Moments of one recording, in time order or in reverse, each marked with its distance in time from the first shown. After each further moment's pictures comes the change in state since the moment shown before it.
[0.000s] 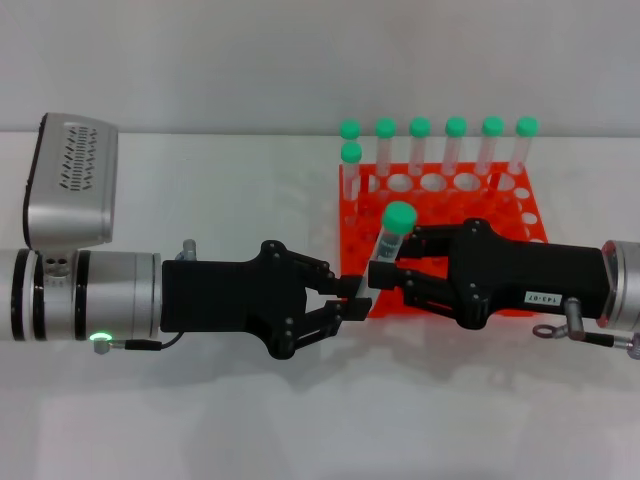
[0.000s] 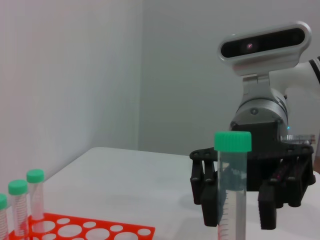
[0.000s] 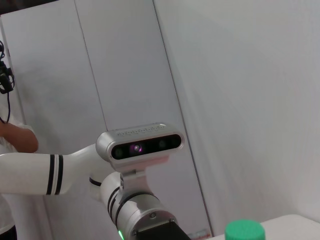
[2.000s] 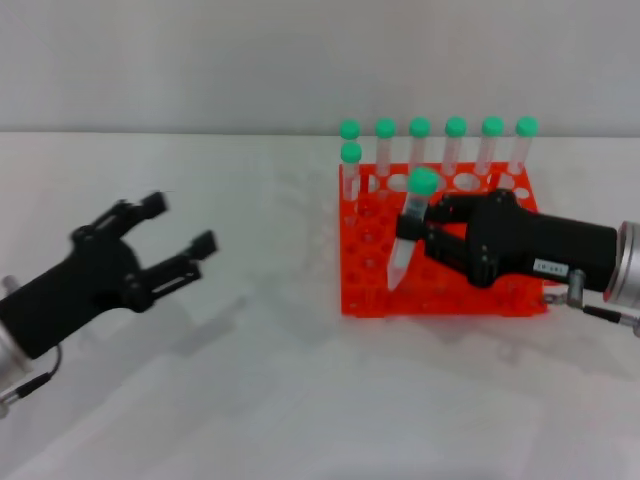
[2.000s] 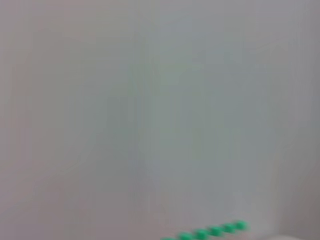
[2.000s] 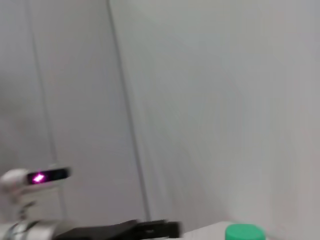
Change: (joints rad) left arm 0.270 0.000 -0.120 -0.185 -0.456 -0.111 0.305; right arm -0.027 -0.005 -0.006 0.002 0.079 0.133 -0.066
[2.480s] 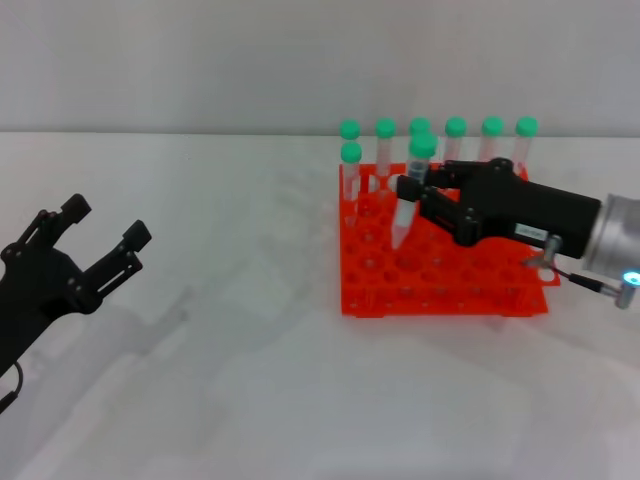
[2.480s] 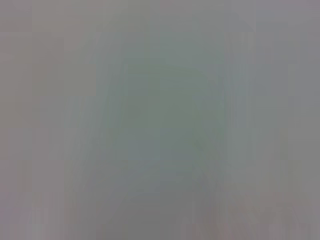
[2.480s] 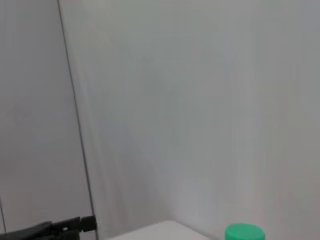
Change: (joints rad) left arm 0.043 -0.001 -0.031 -0.174 -0.226 0.006 0.209; right arm 0.028 0.008 -0.063 0.004 0.103 0.200 -0.050
